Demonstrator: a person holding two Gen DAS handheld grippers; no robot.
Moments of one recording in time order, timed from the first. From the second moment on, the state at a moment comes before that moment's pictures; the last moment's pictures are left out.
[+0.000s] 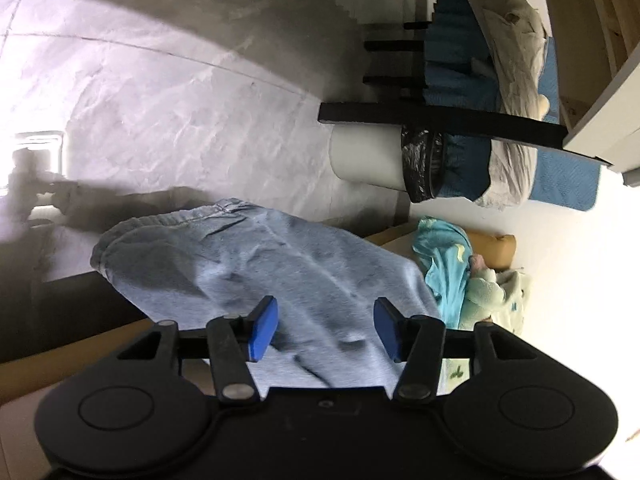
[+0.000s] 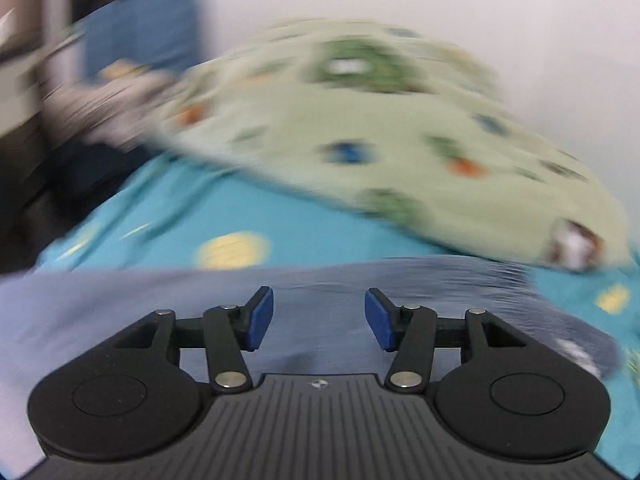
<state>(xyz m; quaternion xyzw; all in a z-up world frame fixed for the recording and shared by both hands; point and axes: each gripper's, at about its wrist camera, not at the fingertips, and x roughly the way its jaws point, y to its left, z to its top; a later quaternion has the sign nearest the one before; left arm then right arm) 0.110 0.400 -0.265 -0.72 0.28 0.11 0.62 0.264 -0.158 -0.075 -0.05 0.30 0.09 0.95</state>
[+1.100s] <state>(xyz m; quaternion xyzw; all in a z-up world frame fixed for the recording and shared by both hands) 0.071 0.445 -0.331 -0.68 0.31 0.18 0.64 0.235 0.389 -0.227 -0.55 0.51 0.49 0.43</state>
